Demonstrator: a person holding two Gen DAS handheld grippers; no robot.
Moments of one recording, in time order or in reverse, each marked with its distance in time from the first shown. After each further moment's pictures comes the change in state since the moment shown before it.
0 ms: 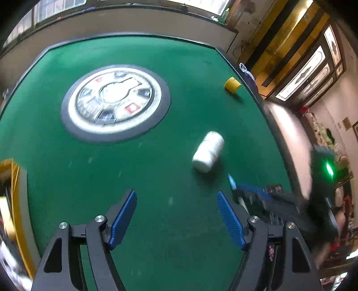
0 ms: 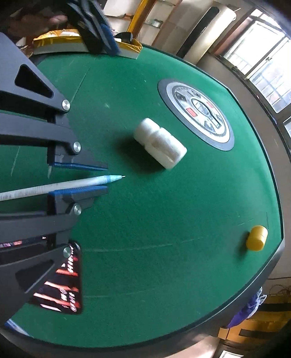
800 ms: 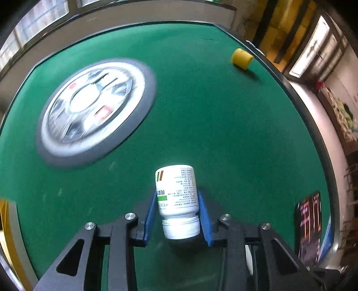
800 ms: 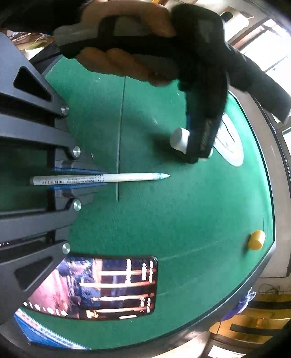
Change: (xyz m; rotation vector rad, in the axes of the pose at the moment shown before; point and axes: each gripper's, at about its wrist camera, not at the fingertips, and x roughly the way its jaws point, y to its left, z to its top) left arm 0.057 -0.019 0.004 0.078 0.075 0.132; right arm -0.020 0.030 -0.083 -0.074 -0.055 -0.052
